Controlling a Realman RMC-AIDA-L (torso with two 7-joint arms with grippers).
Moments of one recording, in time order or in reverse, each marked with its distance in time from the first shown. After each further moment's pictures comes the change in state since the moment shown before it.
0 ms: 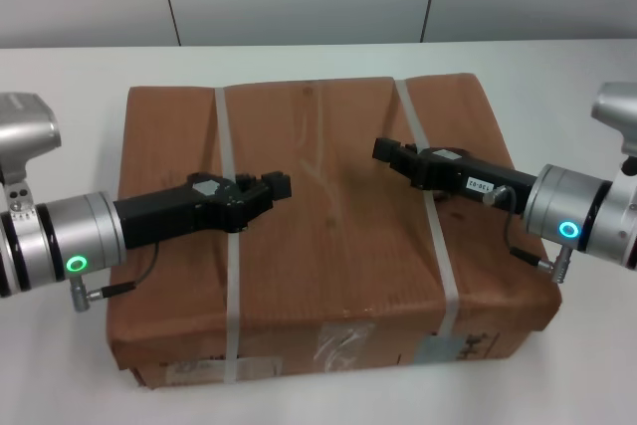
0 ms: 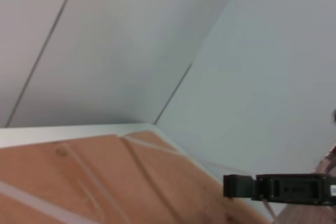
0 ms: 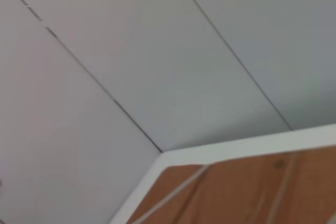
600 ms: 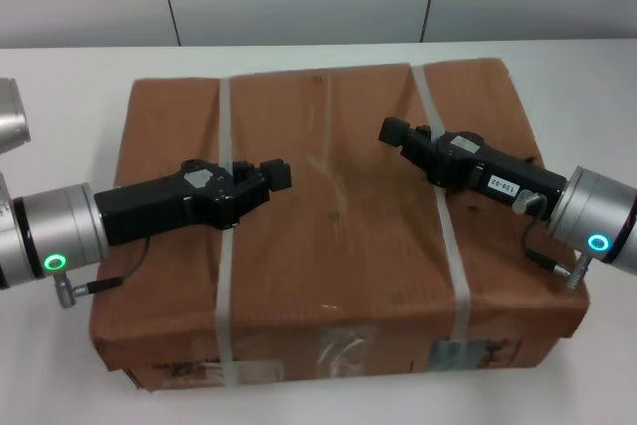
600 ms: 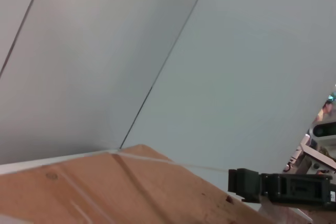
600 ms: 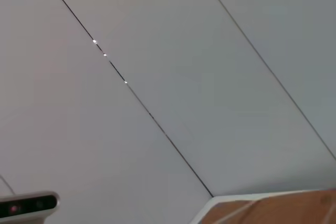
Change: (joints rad) left arm 0.048 0.006 -0.005 0.099 -0.002 0.112 0.000; right arm -0.063 0.000 -0.002 -0.019 0.078 -0.218 -0.112
